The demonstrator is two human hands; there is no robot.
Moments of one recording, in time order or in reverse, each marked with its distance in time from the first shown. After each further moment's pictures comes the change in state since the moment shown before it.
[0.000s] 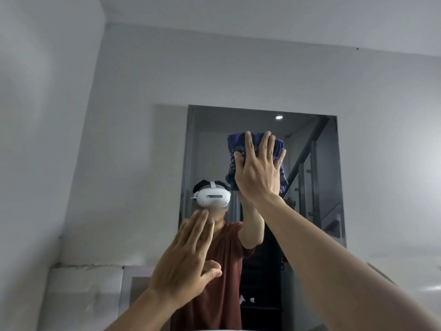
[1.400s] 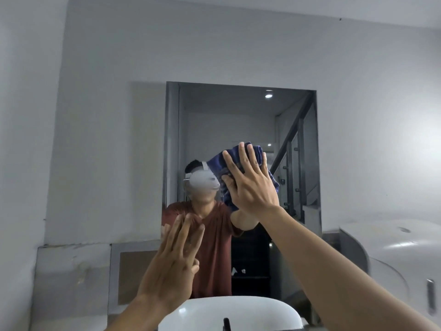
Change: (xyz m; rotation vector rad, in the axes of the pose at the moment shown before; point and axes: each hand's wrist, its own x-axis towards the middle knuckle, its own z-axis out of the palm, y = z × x) left_hand -0.049 0.030 0.029 0.011 -0.083 -0.041; right_hand -0.077 0.061 0.000 -0.128 -0.108 -0.338
